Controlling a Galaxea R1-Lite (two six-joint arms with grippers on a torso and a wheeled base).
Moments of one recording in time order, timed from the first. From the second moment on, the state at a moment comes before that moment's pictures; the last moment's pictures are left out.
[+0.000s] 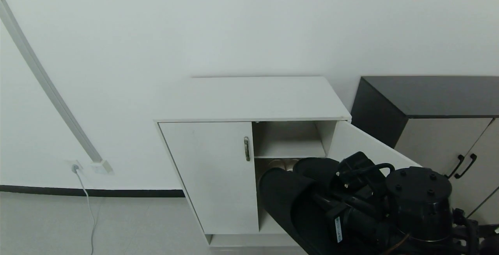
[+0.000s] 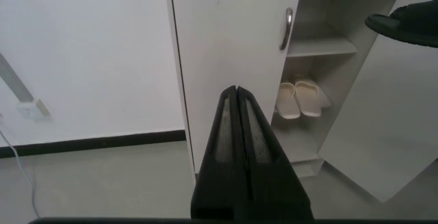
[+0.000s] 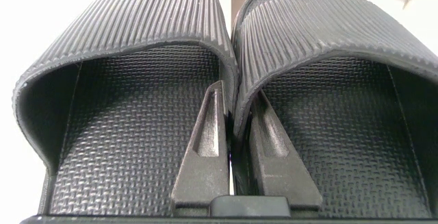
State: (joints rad) left arm 0.00 0.00 0.00 0.00 -0.08 0.01; right arm 0.88 1.67 -0.49 -0.84 -0.29 0.13
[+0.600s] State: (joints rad) left arm 0.00 0.00 0.00 0.00 -0.08 0.01; right arm 0.88 1.67 -0.48 -0.84 -0.29 0.13
